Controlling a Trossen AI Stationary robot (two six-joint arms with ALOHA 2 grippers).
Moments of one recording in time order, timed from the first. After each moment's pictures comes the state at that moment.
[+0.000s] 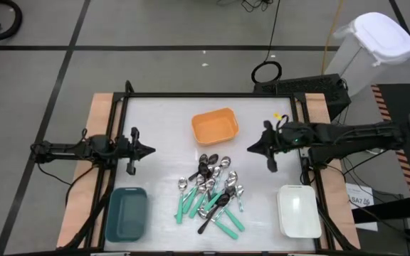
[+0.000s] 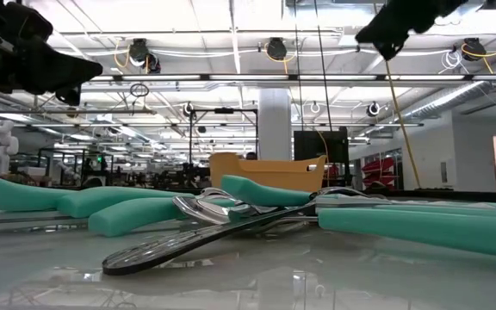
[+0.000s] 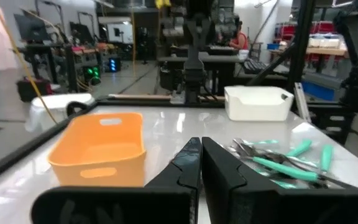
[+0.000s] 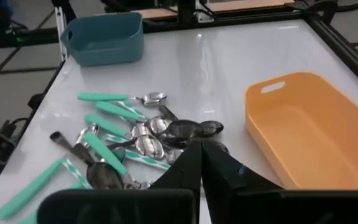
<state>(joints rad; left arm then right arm) -0.03 0.01 0.01 0.05 -0.05 0.01 0.03 0.86 0.69 -0.32 0.00 0.13</state>
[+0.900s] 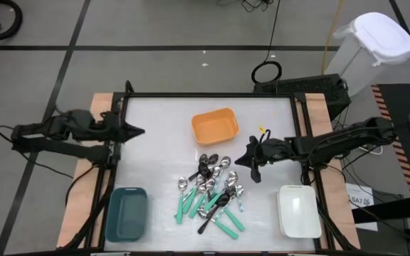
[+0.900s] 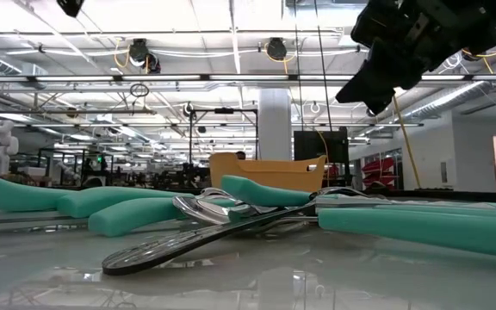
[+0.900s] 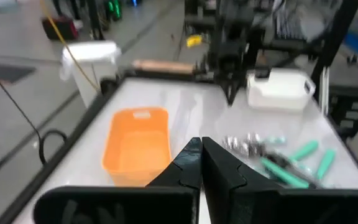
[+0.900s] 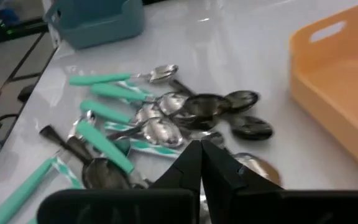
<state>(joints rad) -0.06 0.57 0.87 -0.60 -0.17 -0.07 0.12 1.13 0.50 0.10 0.03 0.28</state>
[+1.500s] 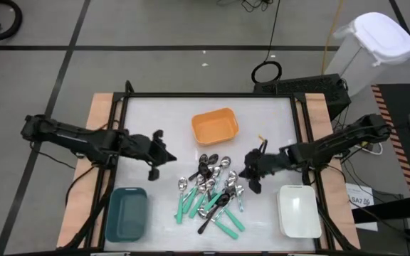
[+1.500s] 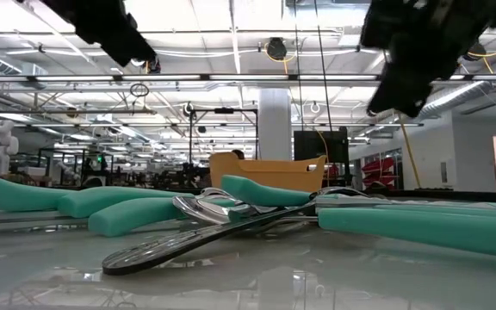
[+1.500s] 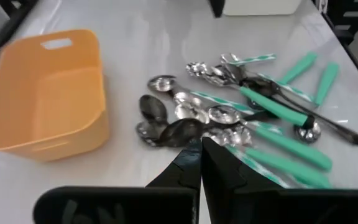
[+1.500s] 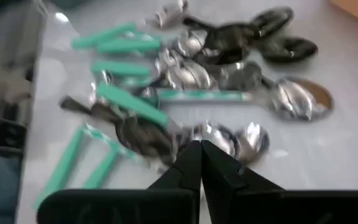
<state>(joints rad) -0.16 1.05 0.74 -0.30 -0.10 -0.09 0.32 1.20 0.66 -0.25 0.13 0.63</state>
